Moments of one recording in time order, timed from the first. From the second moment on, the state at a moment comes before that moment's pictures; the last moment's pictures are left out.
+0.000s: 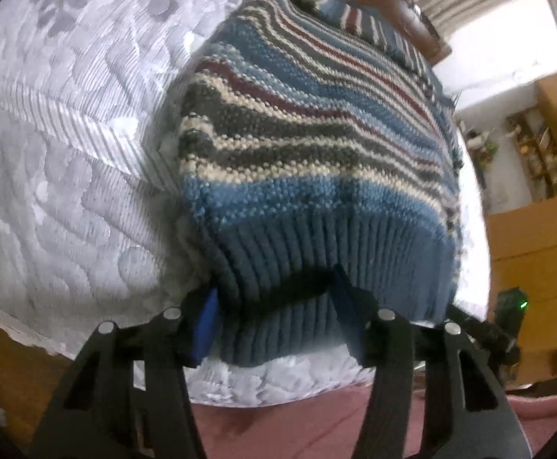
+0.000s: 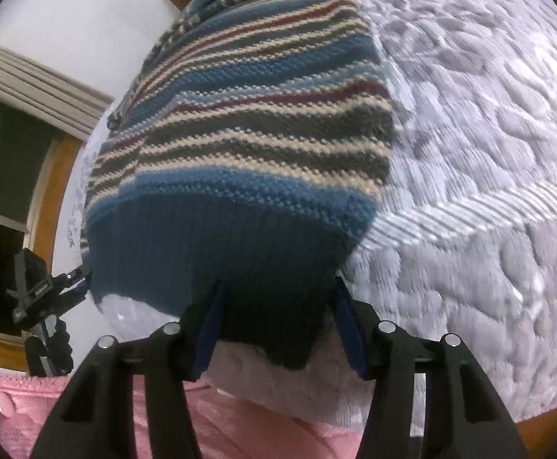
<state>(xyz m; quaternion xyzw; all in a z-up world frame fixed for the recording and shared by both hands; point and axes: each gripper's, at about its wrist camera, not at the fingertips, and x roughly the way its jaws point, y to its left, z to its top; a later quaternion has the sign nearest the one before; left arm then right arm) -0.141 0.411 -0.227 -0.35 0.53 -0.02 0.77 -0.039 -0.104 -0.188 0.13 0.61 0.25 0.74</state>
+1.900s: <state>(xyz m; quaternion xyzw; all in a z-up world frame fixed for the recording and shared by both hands) 0.034 0.523 -0.189 -0.46 0.41 -0.09 0.78 0.151 -0.163 -0.161 0.34 0.55 0.32 0.70</state>
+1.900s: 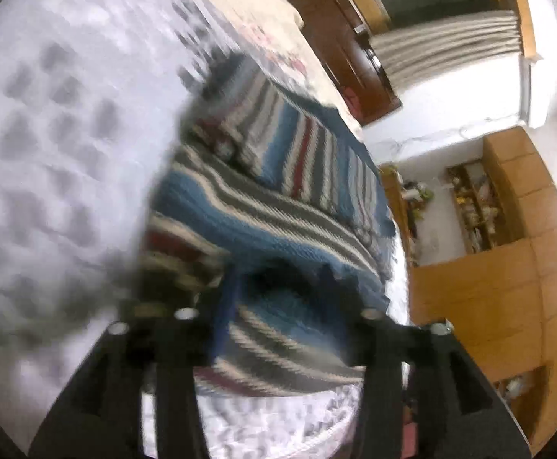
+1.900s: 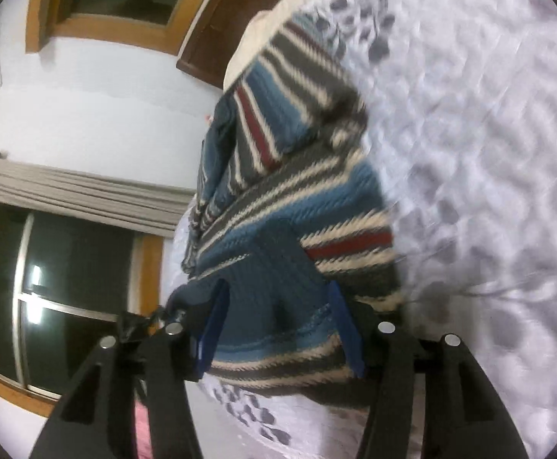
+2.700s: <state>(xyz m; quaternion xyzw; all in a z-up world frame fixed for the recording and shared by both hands) 0.130 0.433 -0.179 -0.09 0.52 -0.16 0.84 0.149 -0.062 -0.134 0.08 0.55 0.32 0.77</state>
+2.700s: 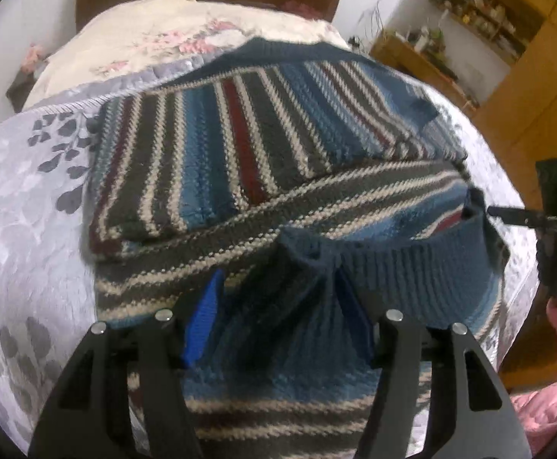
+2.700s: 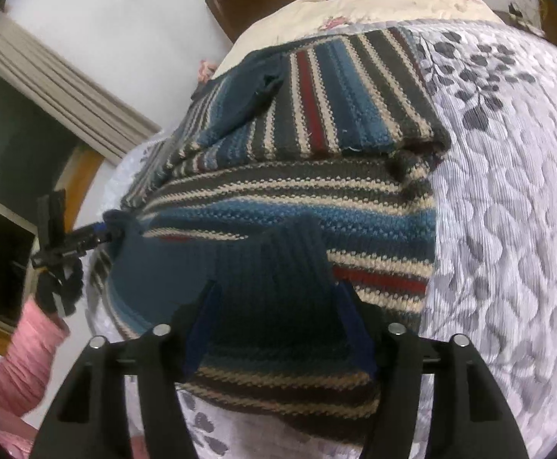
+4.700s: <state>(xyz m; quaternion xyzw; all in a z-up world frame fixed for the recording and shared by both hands) 0.327 0.504 -0.198 -0.24 0.45 -0.04 0.86 0.390 -0.007 -0.114 0.10 0.51 0.29 0.80</state>
